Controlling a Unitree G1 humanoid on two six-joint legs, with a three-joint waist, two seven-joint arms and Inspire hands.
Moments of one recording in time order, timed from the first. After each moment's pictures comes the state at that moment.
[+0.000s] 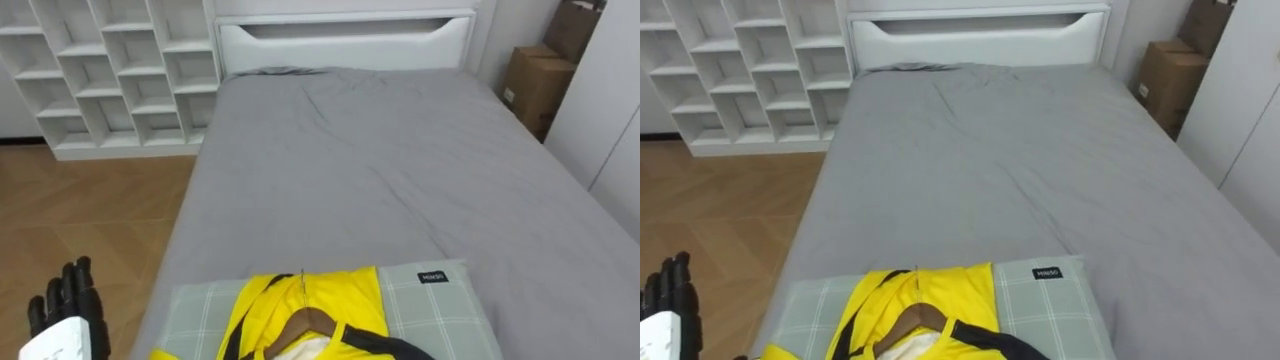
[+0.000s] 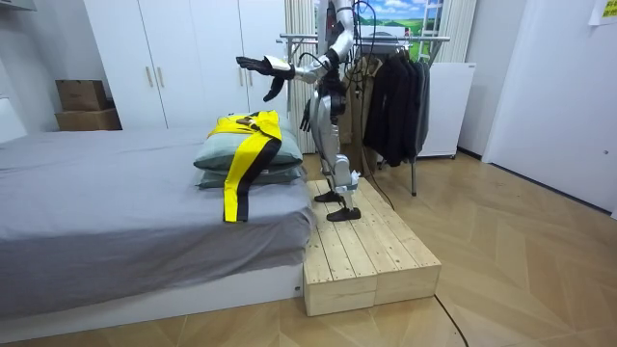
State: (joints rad) left arm 0.14 0.23 0.09 0.54 0.87 -0.11 0.79; right arm 0.09 -0.24 -0.06 1.28 0.24 -0.06 0.17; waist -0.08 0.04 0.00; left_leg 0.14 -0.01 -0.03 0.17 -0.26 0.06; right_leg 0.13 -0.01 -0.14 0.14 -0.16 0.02
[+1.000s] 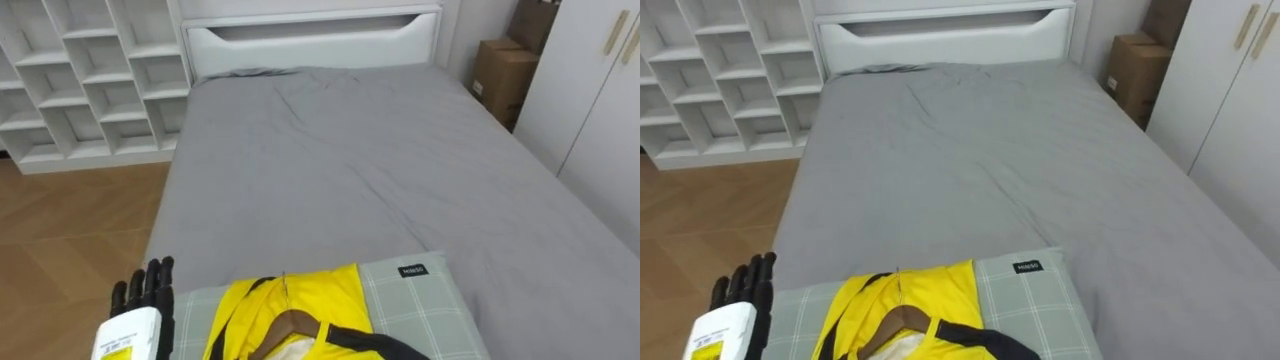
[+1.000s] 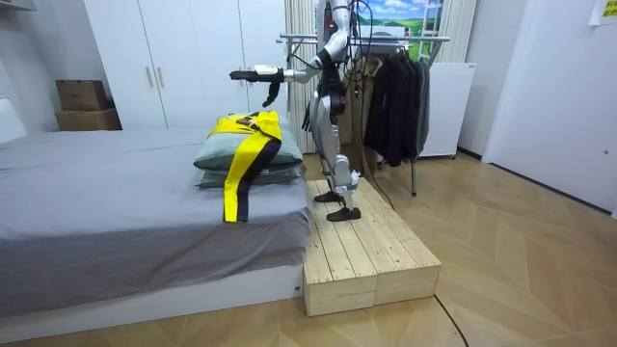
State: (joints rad) left arm 0.10 0.27 -0.13 0.54 0.99 -0.05 0.65; right arm 0.07 -0.23 -0.06 1.30 0.25 -0.06 0.15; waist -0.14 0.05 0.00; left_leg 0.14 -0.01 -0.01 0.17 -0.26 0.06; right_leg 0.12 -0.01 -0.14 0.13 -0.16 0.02
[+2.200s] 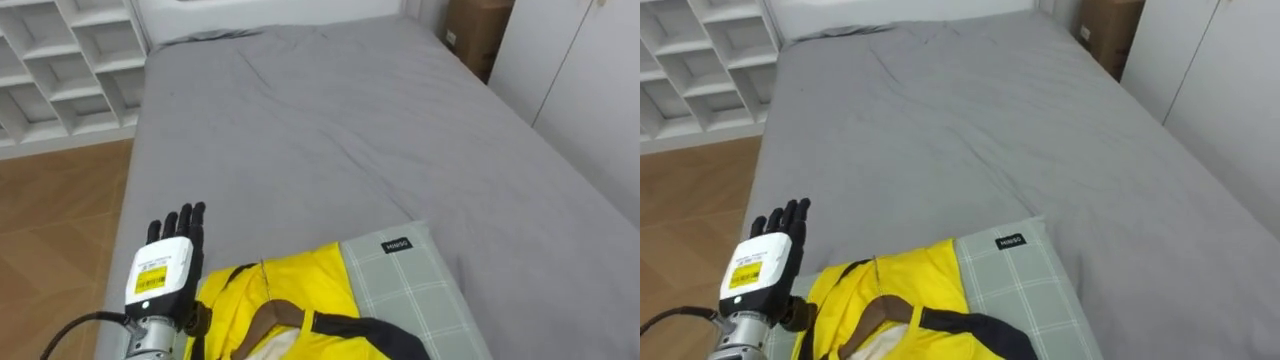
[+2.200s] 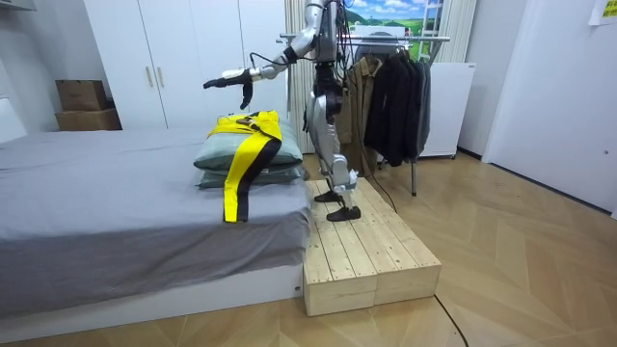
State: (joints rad) left arm -0.23 0.30 -0.20 0.70 0.90 0.04 0.41; right arm -0.01 -0.27 -0.02 1.33 0.27 -0.03 0.15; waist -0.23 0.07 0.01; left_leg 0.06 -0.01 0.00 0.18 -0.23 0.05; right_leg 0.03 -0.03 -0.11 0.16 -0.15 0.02
